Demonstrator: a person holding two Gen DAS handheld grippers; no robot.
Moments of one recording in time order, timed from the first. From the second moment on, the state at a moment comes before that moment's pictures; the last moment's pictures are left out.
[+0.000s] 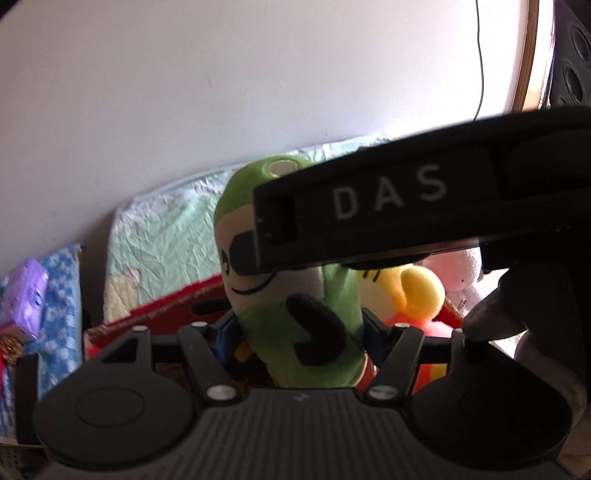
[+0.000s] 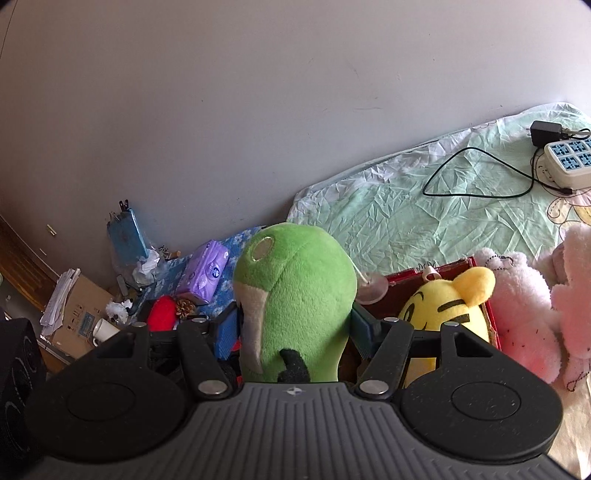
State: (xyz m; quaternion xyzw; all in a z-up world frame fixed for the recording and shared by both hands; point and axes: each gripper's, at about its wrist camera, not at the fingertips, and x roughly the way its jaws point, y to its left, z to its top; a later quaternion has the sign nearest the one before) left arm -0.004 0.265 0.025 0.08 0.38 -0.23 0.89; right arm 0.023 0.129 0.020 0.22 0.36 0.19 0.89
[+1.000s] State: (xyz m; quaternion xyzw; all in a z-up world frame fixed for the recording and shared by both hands) left arm 0.036 0.253 -0.051 0.05 0.52 -0.28 0.81; right arm 0.045 0.172 -0.034 0.07 0.45 0.15 0.88
